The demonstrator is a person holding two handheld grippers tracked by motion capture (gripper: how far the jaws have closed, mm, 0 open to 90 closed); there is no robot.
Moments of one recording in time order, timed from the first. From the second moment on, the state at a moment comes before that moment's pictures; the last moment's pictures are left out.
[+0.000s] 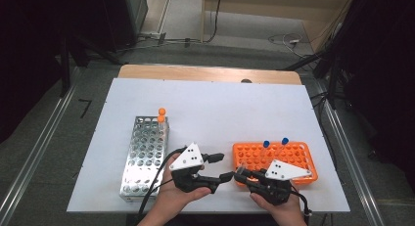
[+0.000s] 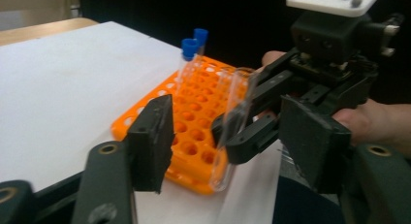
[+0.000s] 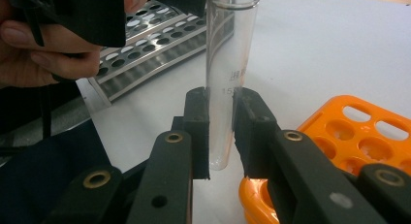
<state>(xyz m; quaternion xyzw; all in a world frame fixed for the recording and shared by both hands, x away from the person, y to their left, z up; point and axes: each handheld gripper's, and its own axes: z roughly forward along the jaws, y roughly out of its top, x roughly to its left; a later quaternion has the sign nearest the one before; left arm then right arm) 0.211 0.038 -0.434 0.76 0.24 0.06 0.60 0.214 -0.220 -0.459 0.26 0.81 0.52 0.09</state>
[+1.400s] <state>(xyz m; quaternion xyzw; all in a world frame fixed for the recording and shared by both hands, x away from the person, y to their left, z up) 0.209 0.026 -0.434 0.77 0.23 0.09 0.59 0.212 -0.217 -0.459 0.21 0.82 0.53 0.06</state>
